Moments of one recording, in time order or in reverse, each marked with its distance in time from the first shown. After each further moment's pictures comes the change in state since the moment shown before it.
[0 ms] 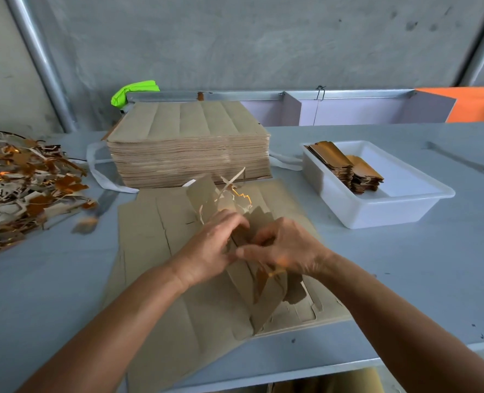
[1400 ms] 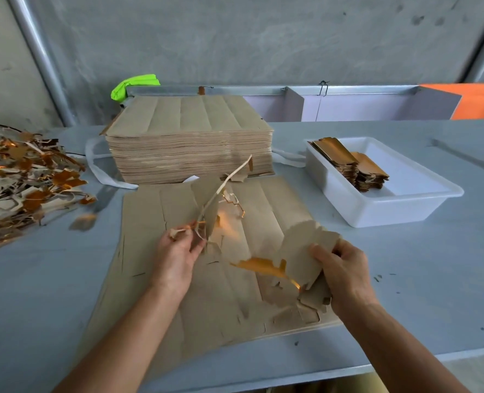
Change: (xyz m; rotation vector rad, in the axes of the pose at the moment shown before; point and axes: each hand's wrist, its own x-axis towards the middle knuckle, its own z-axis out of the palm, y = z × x) left_hand -0.020 -0.053 0.032 -1.331 0.787 -0.732; right_hand -0.033 0.056 0.015 0.695 0.653 0.451
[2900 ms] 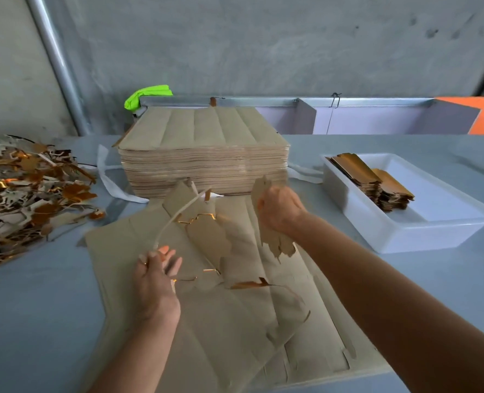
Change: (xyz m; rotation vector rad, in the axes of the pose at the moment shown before) left_hand 0.034 0.003 -0.031 -0.002 0.381 0.208; right_hand 0.089 -0.084 0.128 -1.089 -0.271 -0.559
